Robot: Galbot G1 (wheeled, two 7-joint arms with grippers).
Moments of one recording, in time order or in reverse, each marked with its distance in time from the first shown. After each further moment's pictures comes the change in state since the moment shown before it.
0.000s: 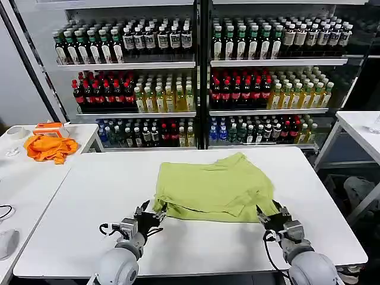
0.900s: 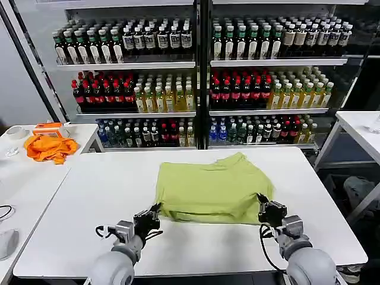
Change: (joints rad) left arm -0.024 0.022 0.000 -0.036 -0.038 0.025 0.016; right arm 0.111 -0.049 -0.112 0.047 0.026 0.041 0.034
